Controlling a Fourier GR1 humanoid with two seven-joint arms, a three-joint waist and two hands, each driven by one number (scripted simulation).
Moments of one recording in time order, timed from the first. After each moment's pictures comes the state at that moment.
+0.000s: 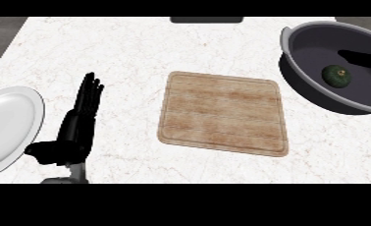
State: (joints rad) left arm 0.00 0.10 -0.08 -1.60 0.06 0.17 -0.10; right arm -0.75 -0.42 -0.74 -0.64 0.75 -0.59 0.13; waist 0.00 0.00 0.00
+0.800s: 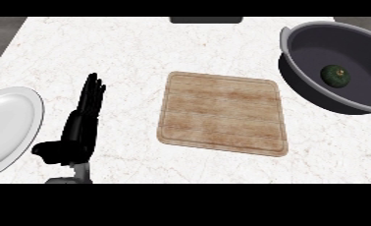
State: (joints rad) left arm 0.00 0.07 -0.08 -1.60 0.03 0.18 -0.11; right arm -0.48 -0.48 -0.87 -0.79 0.33 -0.51 -0.20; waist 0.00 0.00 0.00
